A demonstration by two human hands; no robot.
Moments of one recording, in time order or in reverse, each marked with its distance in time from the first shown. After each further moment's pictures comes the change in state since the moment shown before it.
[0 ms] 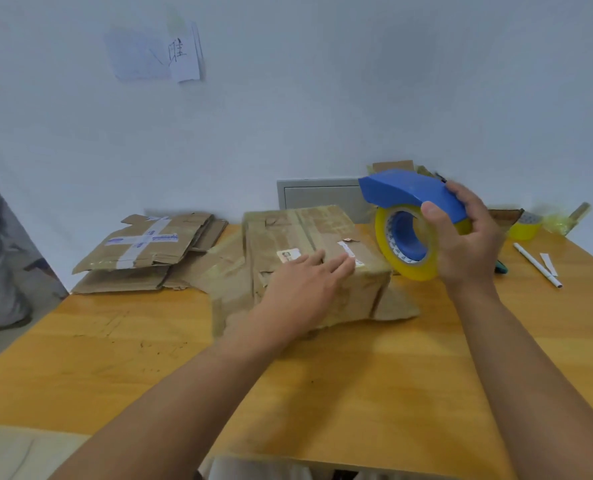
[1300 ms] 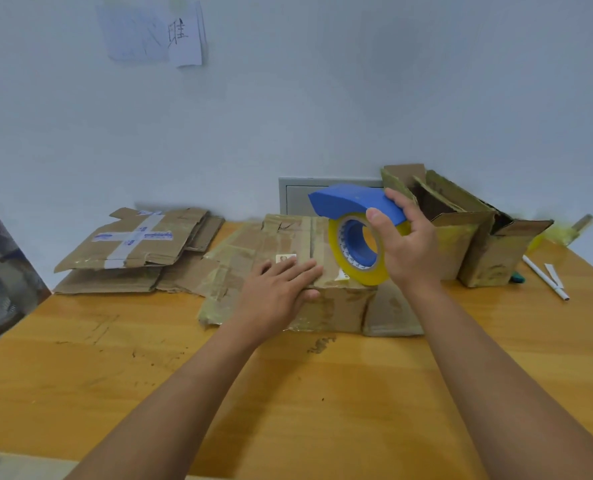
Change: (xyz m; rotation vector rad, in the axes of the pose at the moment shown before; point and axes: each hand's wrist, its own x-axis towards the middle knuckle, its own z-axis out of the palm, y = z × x) left_hand -0.024 -0.061 0.061 -0.253 0.055 -0.180; right_hand -0.008 0.010 0.082 -0.126 -0.203 0.079
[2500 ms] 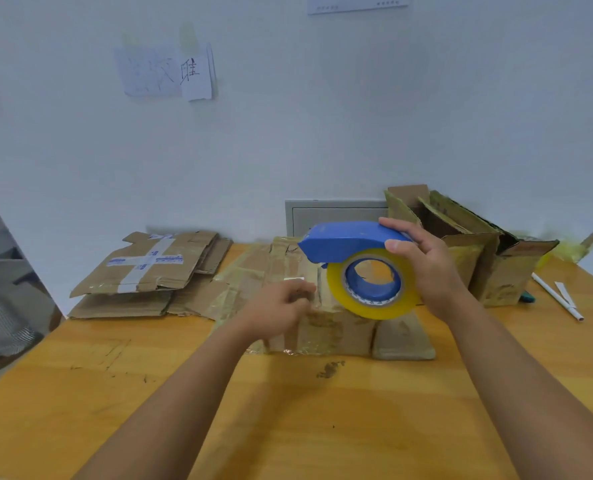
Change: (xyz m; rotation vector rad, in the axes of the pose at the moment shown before) left_hand 0.017 -0.012 -0.037 -0.735 -0.281 -0.336; right_hand 0.014 -0.008 -0.030 0.190 -0.331 0.104
